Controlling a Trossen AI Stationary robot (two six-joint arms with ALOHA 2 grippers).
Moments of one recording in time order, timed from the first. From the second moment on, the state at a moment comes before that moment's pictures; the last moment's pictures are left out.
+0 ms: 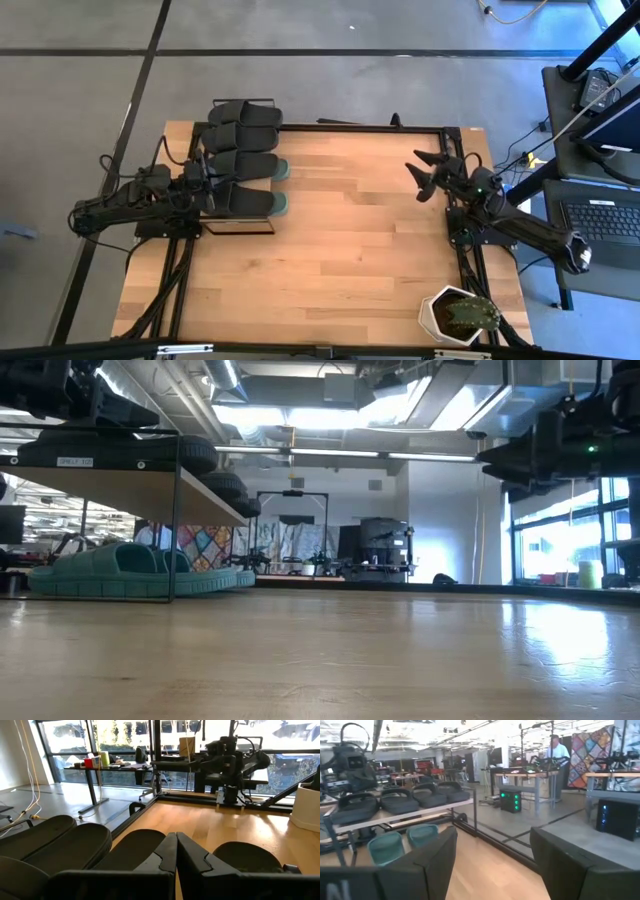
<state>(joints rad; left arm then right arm) 0.19 0.00 0.32 -0.37 -0.20 0.01 -0.56 0.17 0.01 0.30 0.00 0.09</state>
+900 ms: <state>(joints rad) 0.21 0.00 0.33 -0.16 -0.73 0.22 -0.55 0.00 0.01 0.04 0.00 0.10</state>
